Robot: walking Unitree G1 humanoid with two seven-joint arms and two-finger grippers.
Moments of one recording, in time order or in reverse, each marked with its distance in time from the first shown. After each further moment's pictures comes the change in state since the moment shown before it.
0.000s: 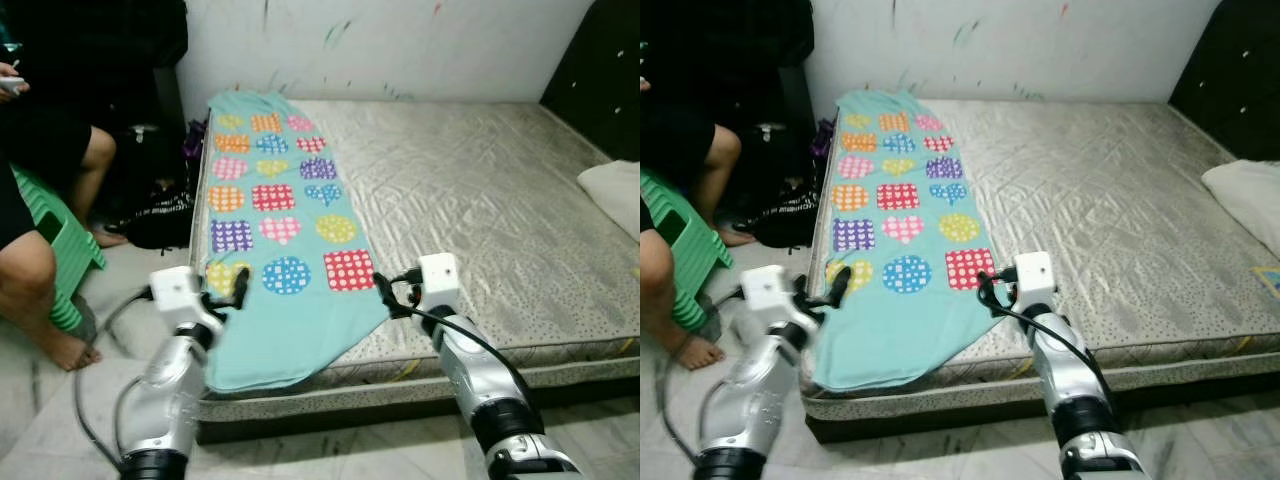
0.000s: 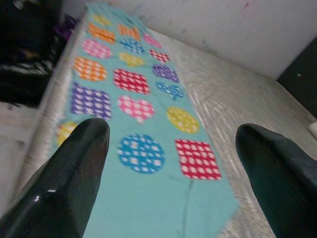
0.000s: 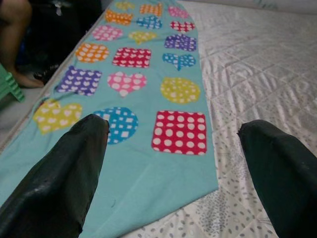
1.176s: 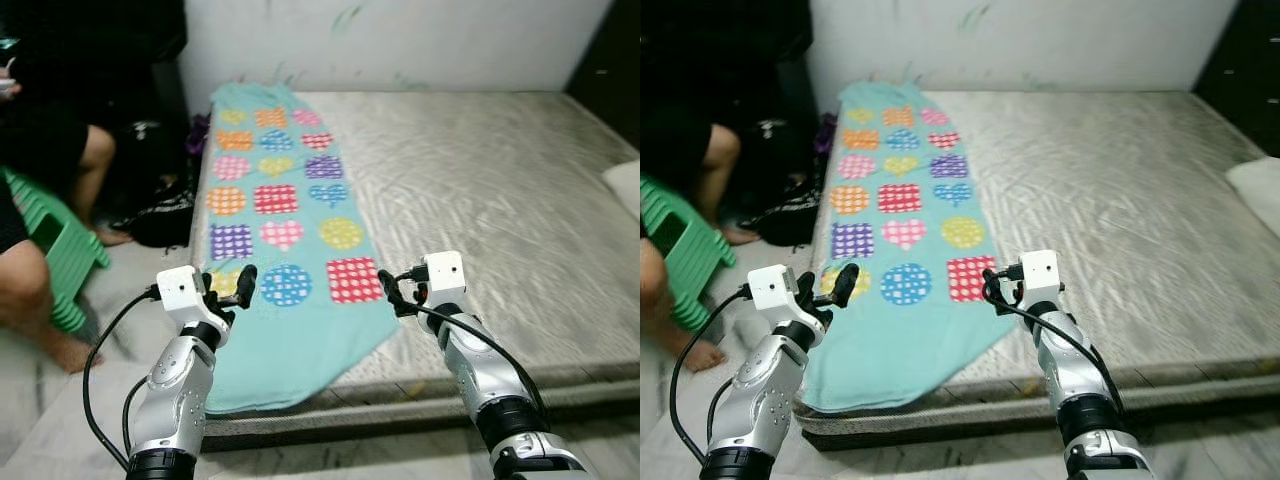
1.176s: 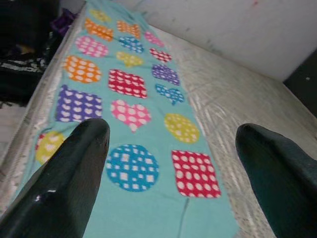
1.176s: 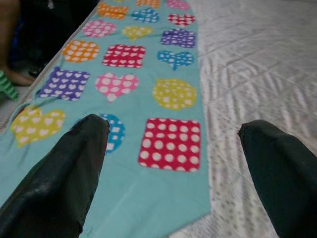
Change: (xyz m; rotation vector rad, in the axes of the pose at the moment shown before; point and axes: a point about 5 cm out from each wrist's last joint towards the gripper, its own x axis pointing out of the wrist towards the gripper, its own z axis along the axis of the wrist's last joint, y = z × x) left arm 0.001 -0.008 -0.001 -0.016 -0.005 -0.039; right arm -0.001 -0.006 0.001 0.002 -0.002 -0.020
